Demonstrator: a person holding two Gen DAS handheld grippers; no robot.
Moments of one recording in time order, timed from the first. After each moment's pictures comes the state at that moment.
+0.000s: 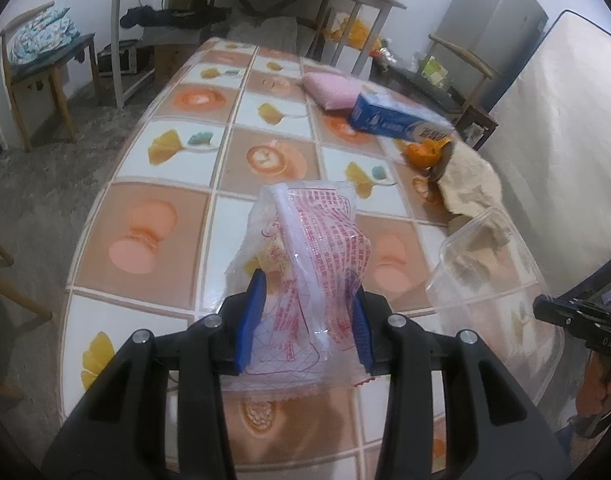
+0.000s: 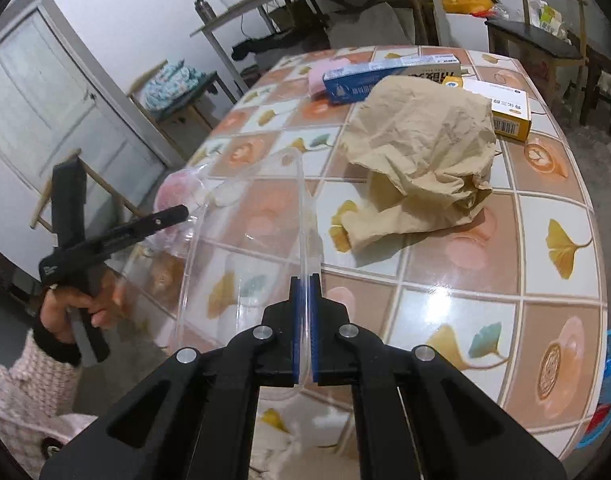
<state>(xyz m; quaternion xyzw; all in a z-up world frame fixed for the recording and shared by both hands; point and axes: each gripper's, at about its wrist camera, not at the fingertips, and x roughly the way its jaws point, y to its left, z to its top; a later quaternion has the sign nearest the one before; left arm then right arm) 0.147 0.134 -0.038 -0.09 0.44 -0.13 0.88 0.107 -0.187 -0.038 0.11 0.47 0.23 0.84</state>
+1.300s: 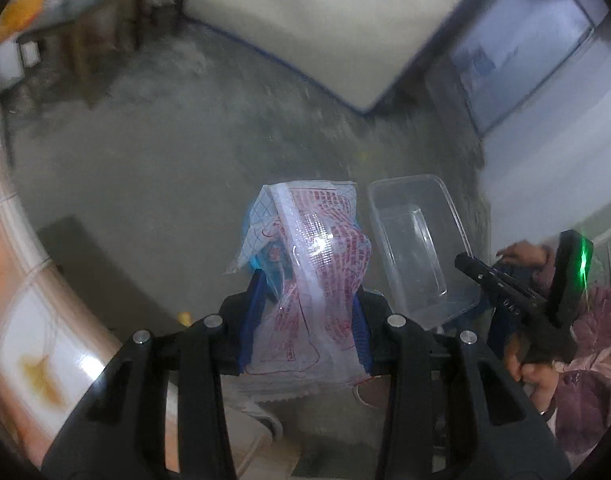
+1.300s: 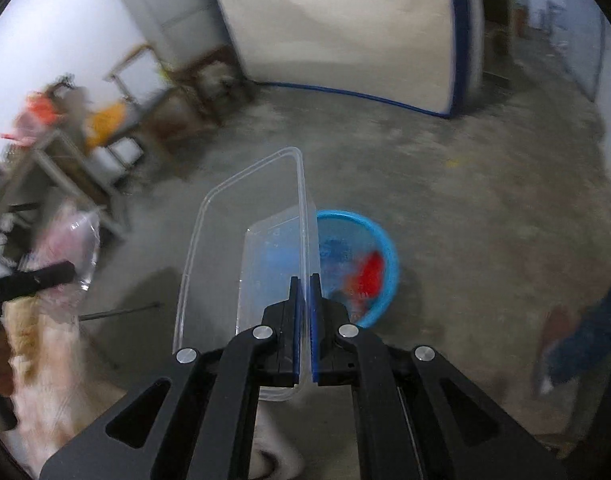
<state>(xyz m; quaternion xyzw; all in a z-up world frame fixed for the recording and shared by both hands) 0.132 -0.441 -0.064 0.15 0.54 -0.53 0.64 -0.120 -0.583 -0.109 0.31 0.37 -0.35 0.80</state>
